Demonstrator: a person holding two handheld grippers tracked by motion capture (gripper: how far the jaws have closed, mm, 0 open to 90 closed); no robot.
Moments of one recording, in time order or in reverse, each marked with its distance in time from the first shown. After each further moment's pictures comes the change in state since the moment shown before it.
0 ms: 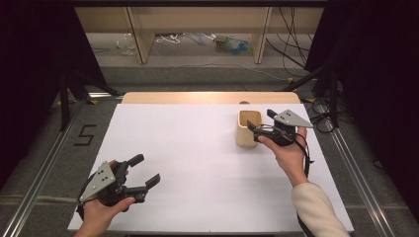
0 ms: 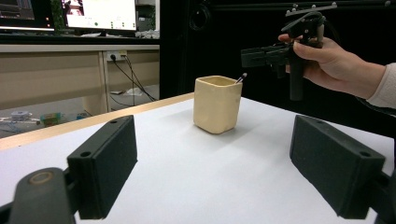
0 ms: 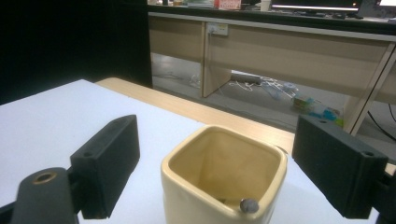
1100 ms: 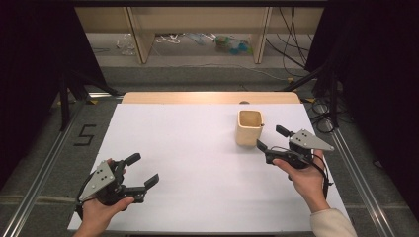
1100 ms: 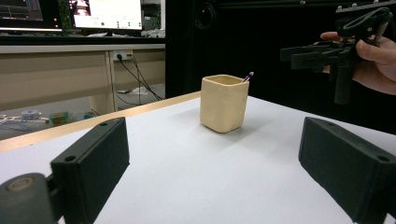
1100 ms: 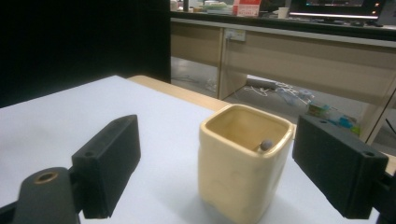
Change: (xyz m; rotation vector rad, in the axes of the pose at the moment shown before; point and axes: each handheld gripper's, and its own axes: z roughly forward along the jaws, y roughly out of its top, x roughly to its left) left arm 0.002 0.002 -0.001 0.007 0.027 0.009; right arm 0.014 -0.014 -0.065 -0.040 0.089 -0.030
